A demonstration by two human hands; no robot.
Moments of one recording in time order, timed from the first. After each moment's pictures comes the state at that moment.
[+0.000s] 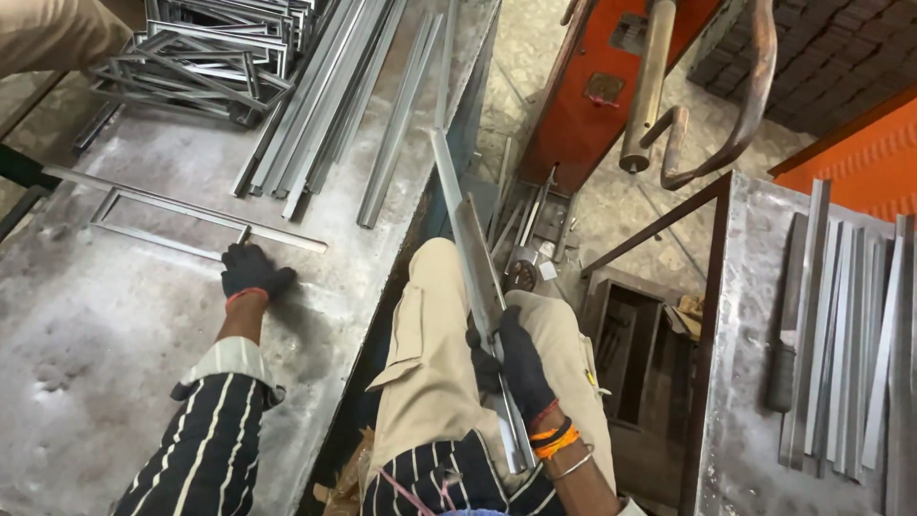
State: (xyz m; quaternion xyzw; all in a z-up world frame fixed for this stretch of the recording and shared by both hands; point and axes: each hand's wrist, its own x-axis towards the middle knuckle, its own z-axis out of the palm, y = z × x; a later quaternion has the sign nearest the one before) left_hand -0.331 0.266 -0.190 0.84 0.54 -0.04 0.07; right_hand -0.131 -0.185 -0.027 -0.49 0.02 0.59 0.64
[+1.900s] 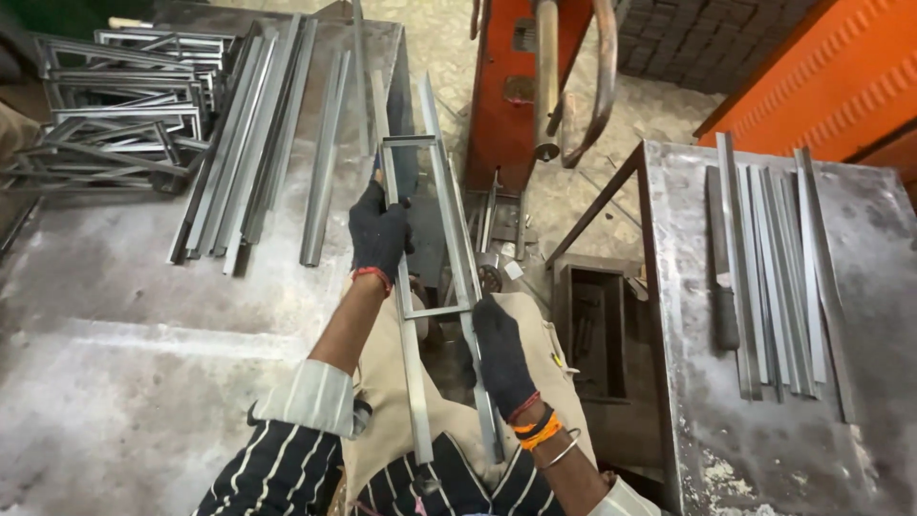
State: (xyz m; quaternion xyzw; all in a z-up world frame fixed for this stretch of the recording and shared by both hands) left_hand -0.084 0.029 0.025 0.62 0.28 0.28 0.68; right_hand -0.127 -0.209 -0.012 -0.65 -0.09 0.24 0.72
